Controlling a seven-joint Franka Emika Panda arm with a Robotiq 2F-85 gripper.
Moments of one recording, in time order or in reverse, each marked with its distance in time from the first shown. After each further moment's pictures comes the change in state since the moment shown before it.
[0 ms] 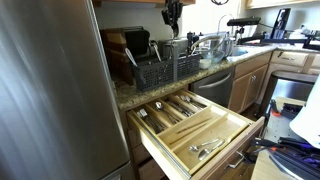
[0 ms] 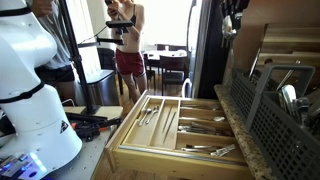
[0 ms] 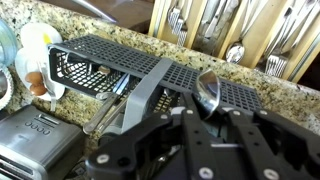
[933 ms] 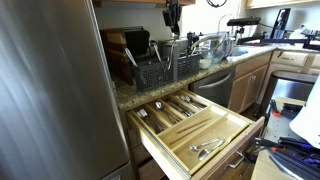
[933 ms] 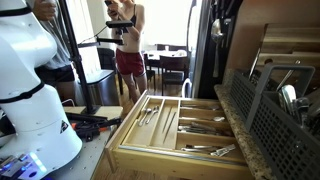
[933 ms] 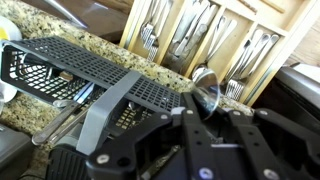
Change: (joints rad) arm 0.000 0.000 0.001 -0.001 0.150 -0.034 -0.192
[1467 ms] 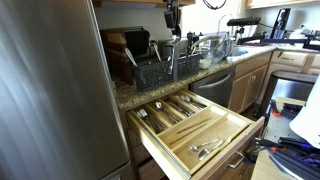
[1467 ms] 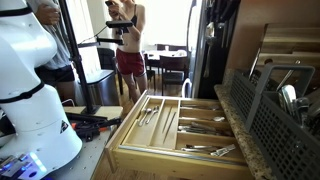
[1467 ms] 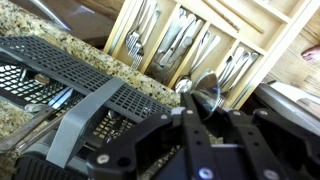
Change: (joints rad) arm 0.000 0.008 0.000 -0.004 0.068 -0.029 -0.105
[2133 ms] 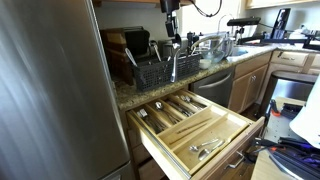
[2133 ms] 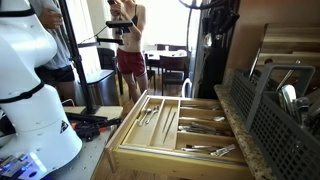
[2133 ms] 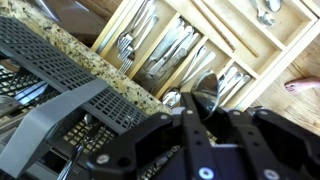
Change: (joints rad) arm 0.000 0.061 0.003 -0.002 0.013 -0.001 -0.152
